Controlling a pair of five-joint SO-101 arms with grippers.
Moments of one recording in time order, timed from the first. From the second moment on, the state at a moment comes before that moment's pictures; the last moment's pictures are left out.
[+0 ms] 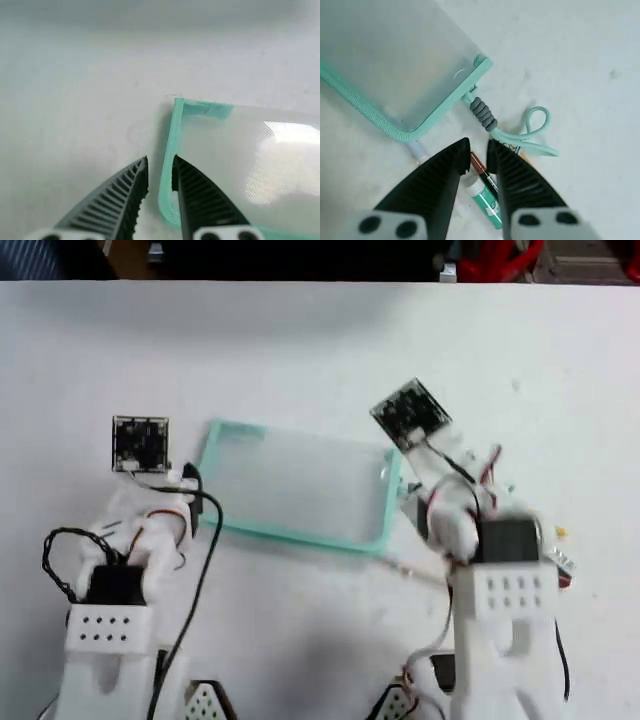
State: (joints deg) left arm -5.1 -63.4 72.1 39.3 -0.7; right arm -7.0 -42.3 33.1 76.2 36.1
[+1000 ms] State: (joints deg) left arm 0.8 -63.5 76.2 35.6 -1.1; right arm -4.1 9.9 25.1 56.0 60.9
